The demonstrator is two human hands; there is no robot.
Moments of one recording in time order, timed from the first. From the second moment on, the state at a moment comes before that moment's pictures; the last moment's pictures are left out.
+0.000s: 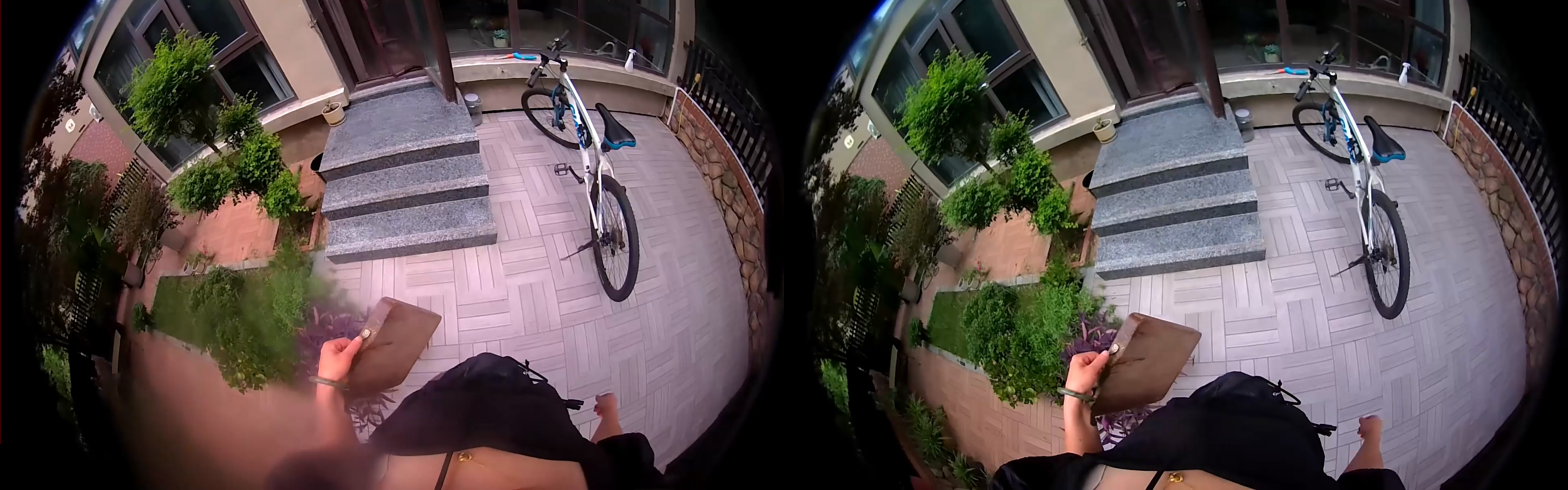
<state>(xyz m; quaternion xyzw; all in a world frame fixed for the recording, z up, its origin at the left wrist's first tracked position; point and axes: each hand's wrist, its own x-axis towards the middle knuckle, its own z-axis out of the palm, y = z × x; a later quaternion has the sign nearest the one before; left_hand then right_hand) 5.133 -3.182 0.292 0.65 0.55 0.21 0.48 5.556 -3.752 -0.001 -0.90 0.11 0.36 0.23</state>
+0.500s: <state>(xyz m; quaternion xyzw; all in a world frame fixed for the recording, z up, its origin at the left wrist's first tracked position) 5.297 -2.979 0.262 0.60 0.63 0.22 0.45 5.847 -3.278 0.129 -0.89 -0.35 0.22 0.16</state>
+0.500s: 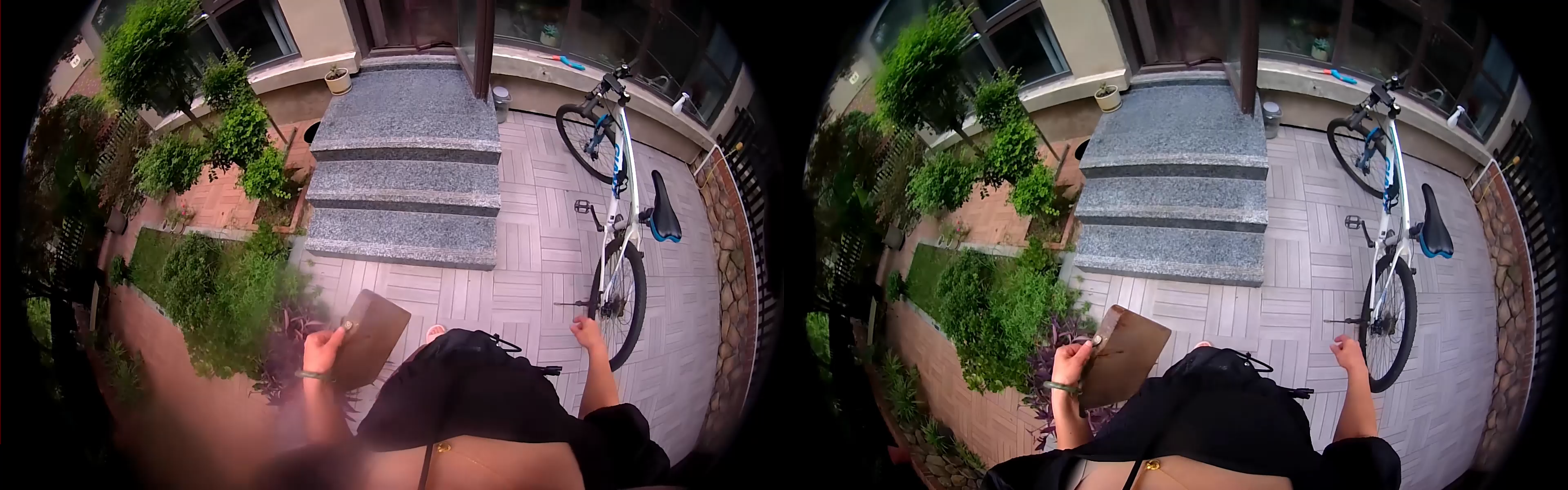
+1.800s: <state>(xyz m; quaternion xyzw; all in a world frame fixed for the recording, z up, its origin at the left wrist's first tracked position) 5.527 -2.242 0.385 0.67 0.64 0.20 0.33 6.220 -2.128 0.767 -0.87 -0.44 -0.22 -0.06</state>
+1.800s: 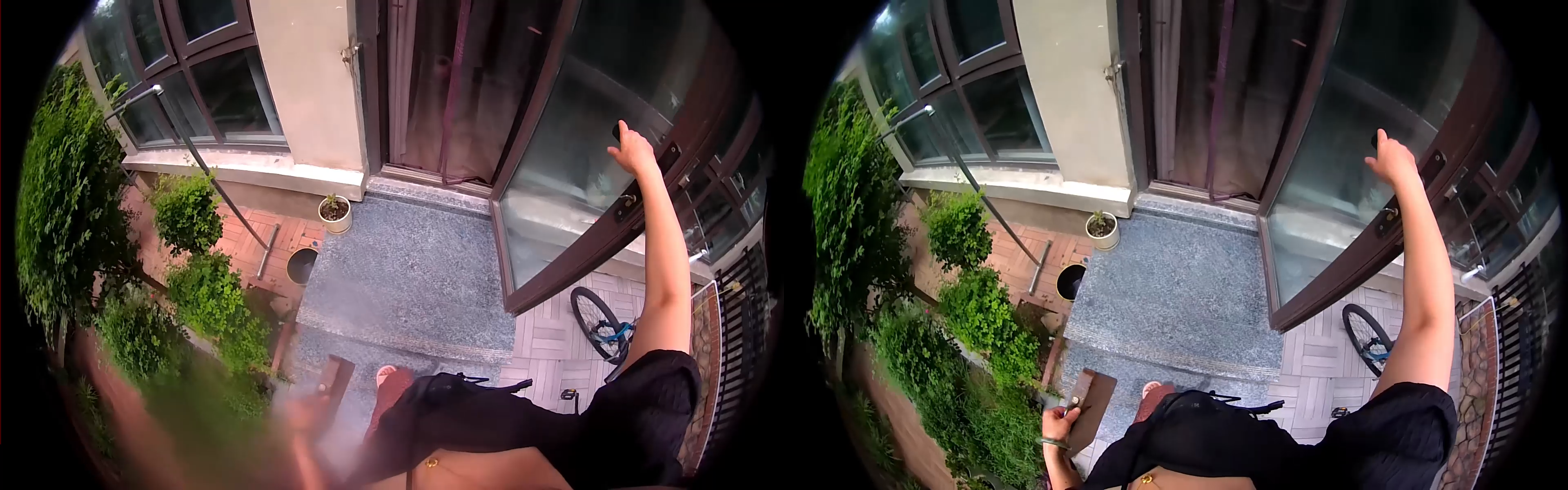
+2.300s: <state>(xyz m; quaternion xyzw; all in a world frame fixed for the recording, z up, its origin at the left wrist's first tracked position) 5.719 -1.943 0.551 0.66 0.59 0.10 0.46 6.207 -2.126 0.781 -0.88 -0.45 -0.16 0.04</state>
